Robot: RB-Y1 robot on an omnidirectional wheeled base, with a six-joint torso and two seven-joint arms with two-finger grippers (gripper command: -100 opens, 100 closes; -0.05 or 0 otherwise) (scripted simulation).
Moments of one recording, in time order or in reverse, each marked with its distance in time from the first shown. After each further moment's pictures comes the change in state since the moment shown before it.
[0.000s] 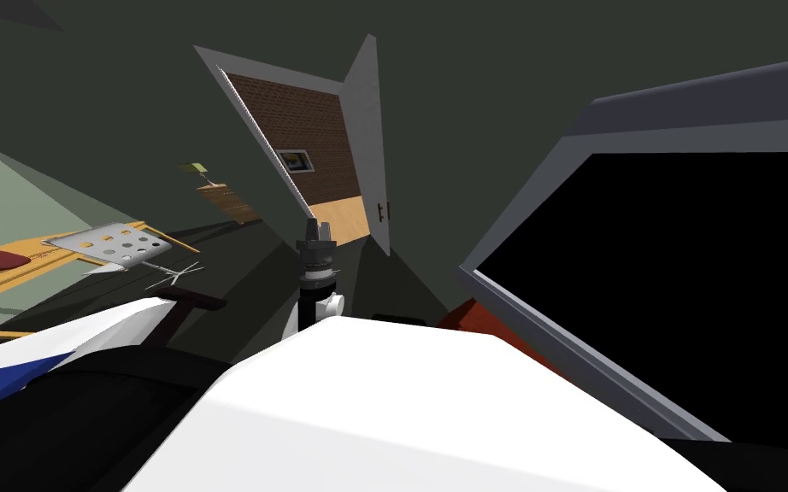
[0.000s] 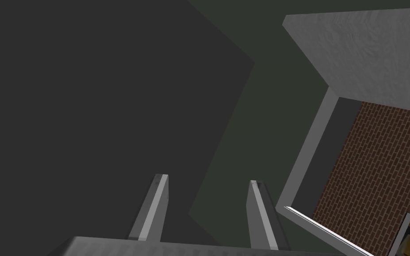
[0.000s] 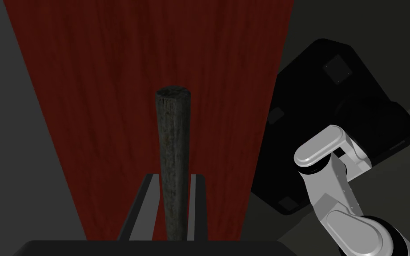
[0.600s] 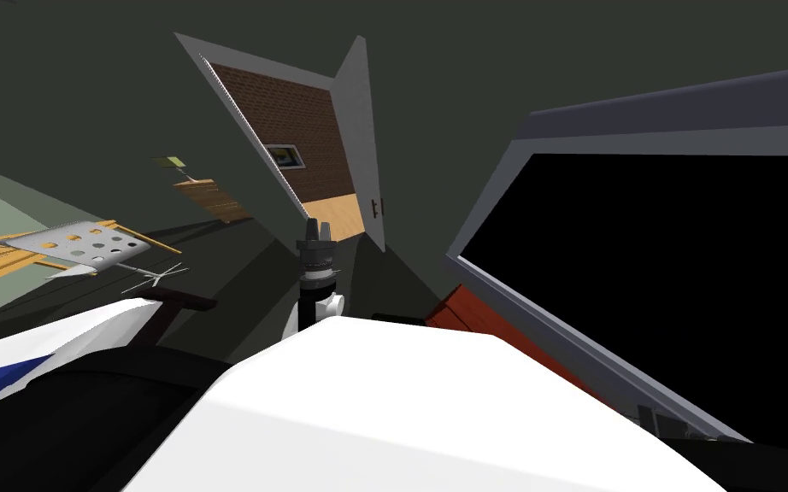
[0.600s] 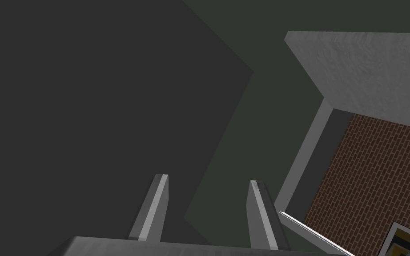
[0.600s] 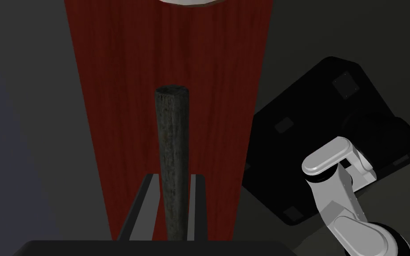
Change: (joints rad) left arm 0.000 0.000 0.000 0.000 0.000 0.000 0.000; right arm 0.020 -0.127 -0.033 -0.005 -0.026 -0.046 -0.008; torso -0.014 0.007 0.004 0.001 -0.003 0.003
